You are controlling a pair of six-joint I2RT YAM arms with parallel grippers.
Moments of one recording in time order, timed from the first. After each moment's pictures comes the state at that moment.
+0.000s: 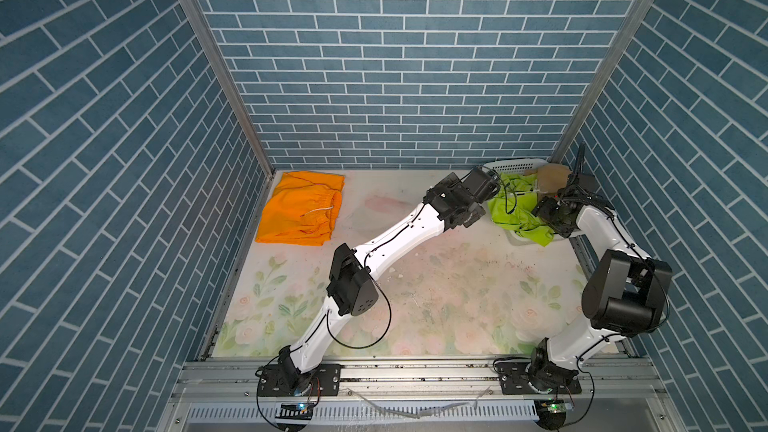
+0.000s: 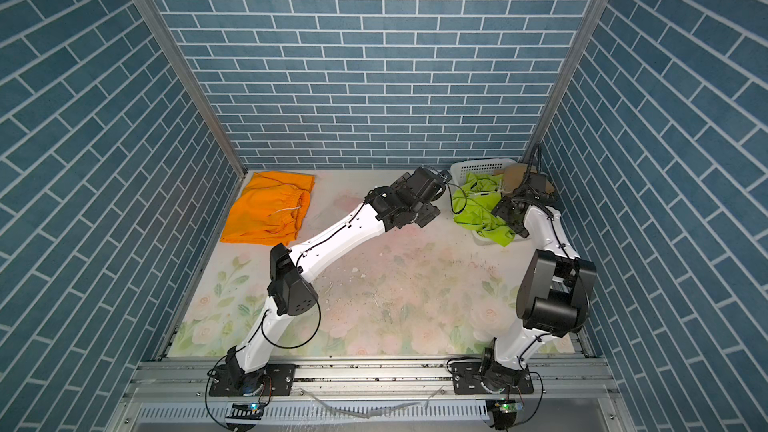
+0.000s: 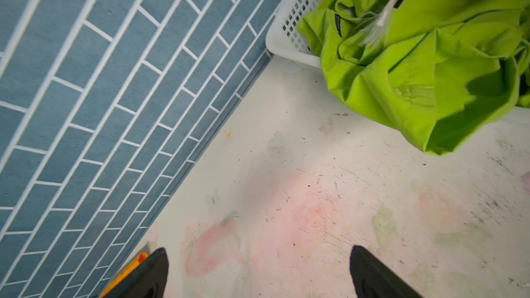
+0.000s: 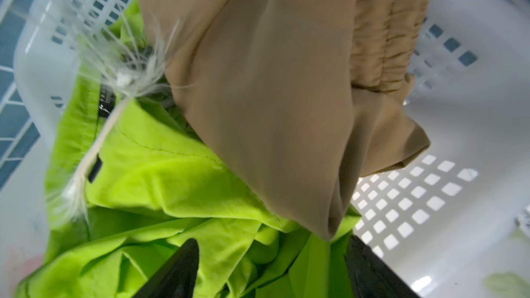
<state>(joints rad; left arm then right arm) -0.95 2.29 2.43 -0.89 -0.50 0.21 -0.20 1.68 1.32 -0.64 -0.09 0.46</state>
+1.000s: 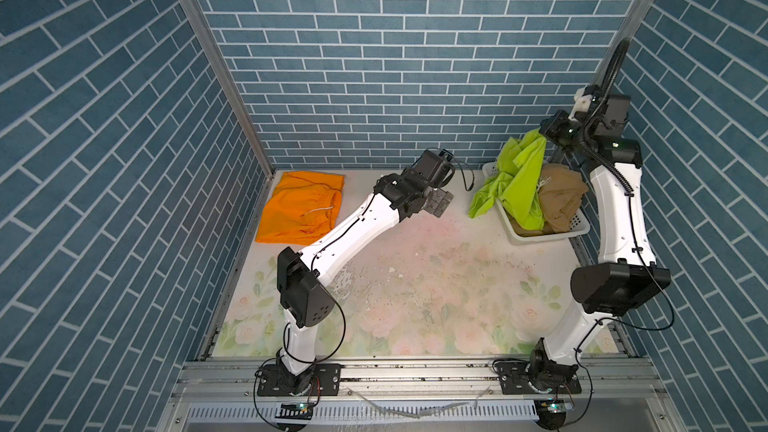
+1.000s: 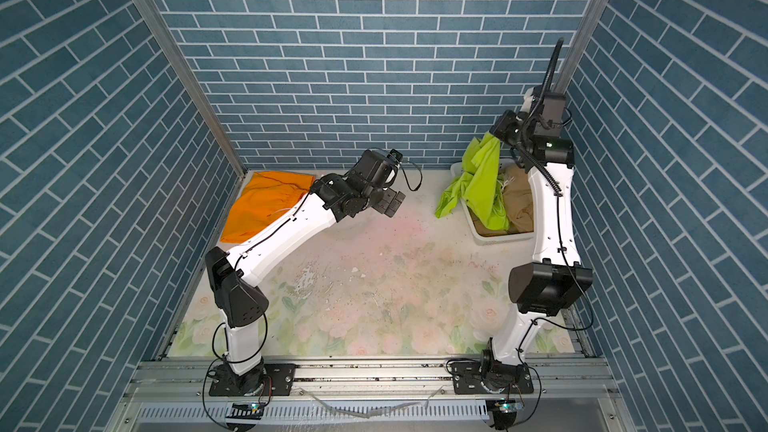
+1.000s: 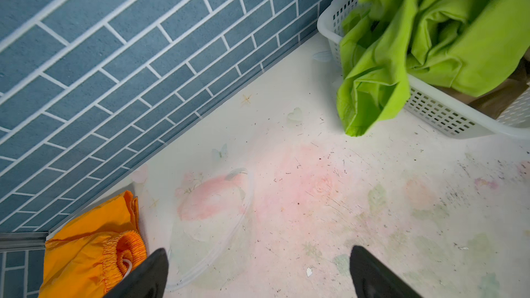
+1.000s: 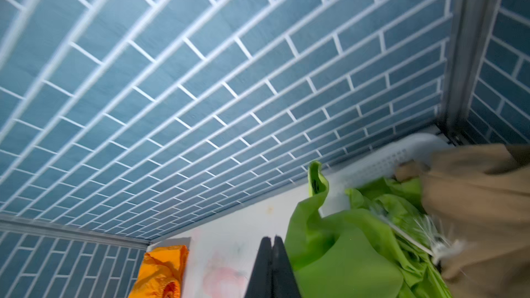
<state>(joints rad) -0.81 1.92 2.03 -0.87 -0.35 -0.01 -0.05 1.83 2.29 -0.77 -0.31 0.49</state>
